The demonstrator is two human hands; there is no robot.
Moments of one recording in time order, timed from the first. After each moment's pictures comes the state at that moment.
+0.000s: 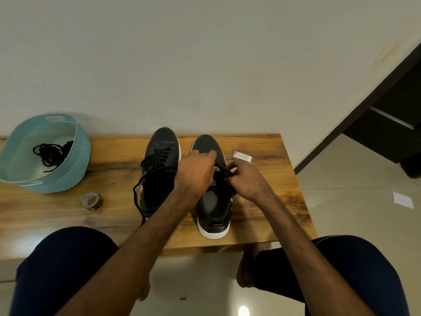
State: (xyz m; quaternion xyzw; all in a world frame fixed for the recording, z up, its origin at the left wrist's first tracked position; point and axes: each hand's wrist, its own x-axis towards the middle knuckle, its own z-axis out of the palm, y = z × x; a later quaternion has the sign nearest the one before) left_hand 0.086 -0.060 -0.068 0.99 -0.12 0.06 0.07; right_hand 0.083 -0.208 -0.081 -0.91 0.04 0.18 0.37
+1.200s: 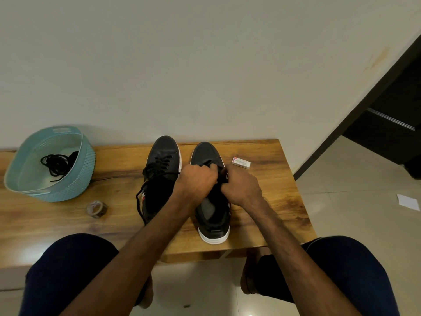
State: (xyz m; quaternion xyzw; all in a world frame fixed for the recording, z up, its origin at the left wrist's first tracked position) left_hand 0.086 -0.063 -0.061 0.97 -0.21 -0.02 -0.14; right_hand 0.080 -0.192 -0.067 -0.96 0.01 0.15 0.24
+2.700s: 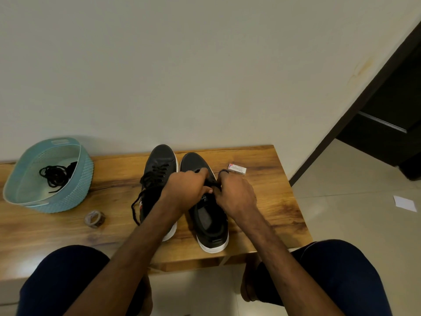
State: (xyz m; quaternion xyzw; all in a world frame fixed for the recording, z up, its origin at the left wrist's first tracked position) left_hand 0.083 -0.039 -0.044 0.98 -0.20 -0.03 0.00; right_hand 0.070 -0.187 -0.068 -0.98 -0.04 0.02 0.19
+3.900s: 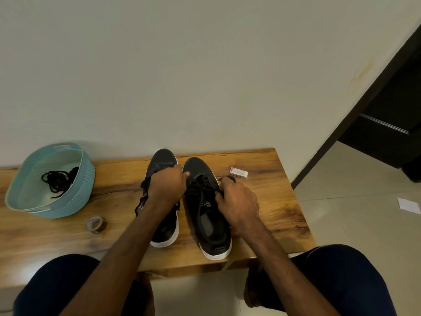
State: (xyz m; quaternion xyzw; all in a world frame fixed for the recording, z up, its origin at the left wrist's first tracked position) left_hand 0.107 -0.009 -0.061 1.00 -0.03 -0.03 0.03; right_hand 0.061 -0.186 -0.067 -0.98 -0.03 0.03 0.19
